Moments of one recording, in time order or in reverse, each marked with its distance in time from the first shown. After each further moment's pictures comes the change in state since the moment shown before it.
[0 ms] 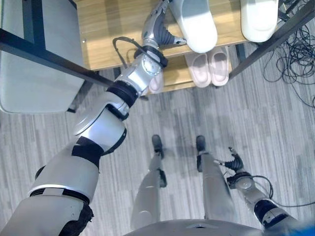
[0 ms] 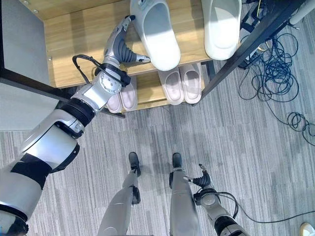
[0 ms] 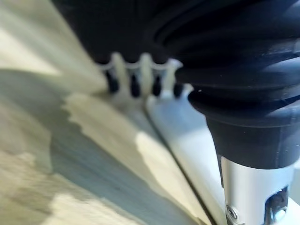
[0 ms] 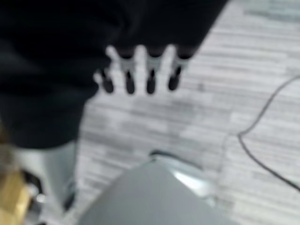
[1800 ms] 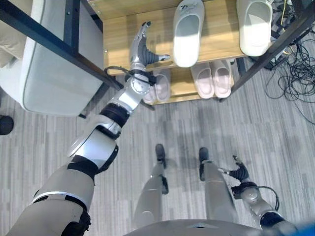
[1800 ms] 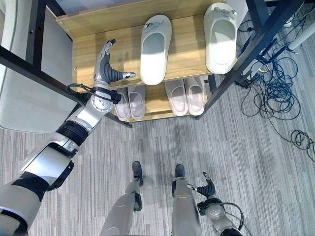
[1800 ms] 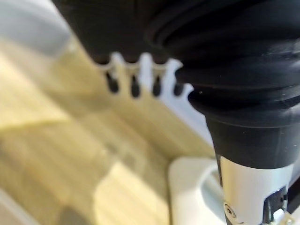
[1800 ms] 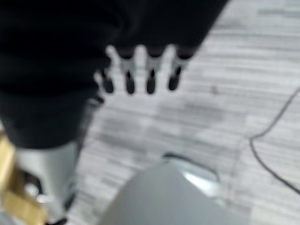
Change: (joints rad) left arm 0.270 0.085 0.168 -0.161 0.098 0.025 0.119; right arm 0.118 -0.025 -0.040 -0.081 0.001 -0.002 0.017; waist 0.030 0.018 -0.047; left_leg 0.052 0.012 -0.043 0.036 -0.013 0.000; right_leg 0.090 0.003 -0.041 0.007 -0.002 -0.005
